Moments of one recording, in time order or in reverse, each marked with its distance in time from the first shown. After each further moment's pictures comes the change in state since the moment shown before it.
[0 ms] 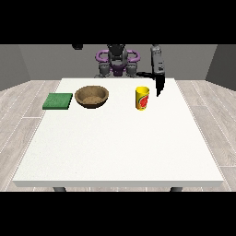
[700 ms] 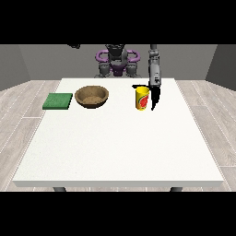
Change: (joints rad) left arm -0.120 0.049 0.070 0.343 0.004 0.012 -0.234; right arm 0.063 -0.078 -0.126 -0.155 -0.118 0.118 0.026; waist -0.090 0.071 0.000
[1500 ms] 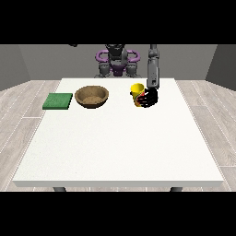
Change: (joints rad) left arm -0.035 0.027 -0.048 0.118 -0.165 0.295 -0.149; right arm 0.009 -0.082 -0.173 -0.040 -0.169 0.068 0.067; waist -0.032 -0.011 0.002
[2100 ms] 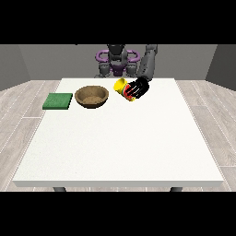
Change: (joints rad) left arm -0.172 -0.021 -0.214 0.009 -0.300 0.329 0.344; right arm 0.031 0.009 -0.024 0.177 -0.009 0.067 -0.072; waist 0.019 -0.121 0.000
